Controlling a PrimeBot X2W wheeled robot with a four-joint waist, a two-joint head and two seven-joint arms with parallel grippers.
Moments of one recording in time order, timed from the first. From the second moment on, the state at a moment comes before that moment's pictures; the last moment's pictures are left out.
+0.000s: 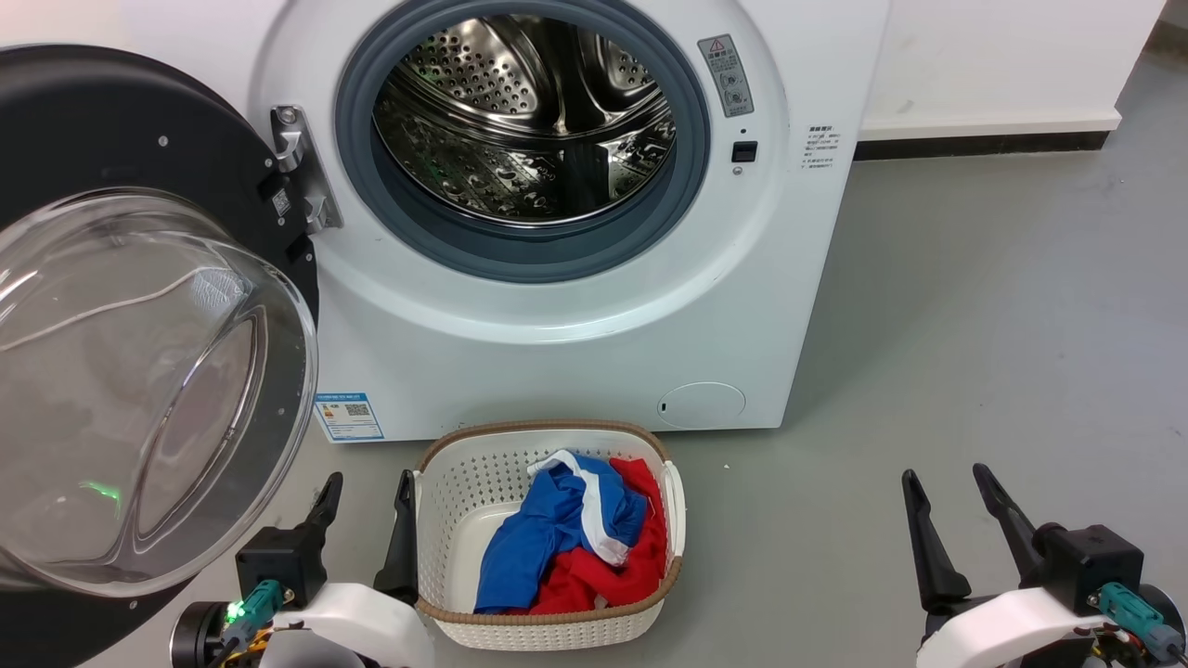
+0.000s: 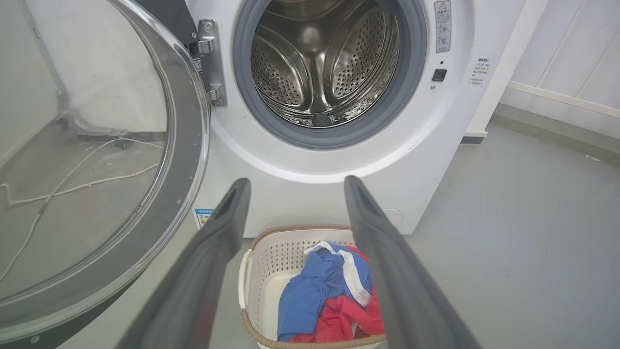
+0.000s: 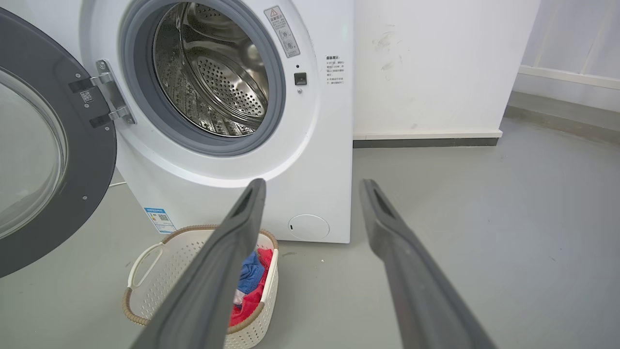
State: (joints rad) left arm -0.05 0.28 -0.31 0.15 -0.43 0.20 -0.17; right arm 0.05 -0.05 -0.01 0.09 0.11 0.13 -0.10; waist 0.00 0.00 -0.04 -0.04
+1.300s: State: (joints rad) left arm -0.03 0.23 -0.22 0.19 -0.73 0.13 -0.10; right arm 0.04 -0.05 -0.03 0.15 0.48 0.13 -0.05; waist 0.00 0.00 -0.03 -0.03
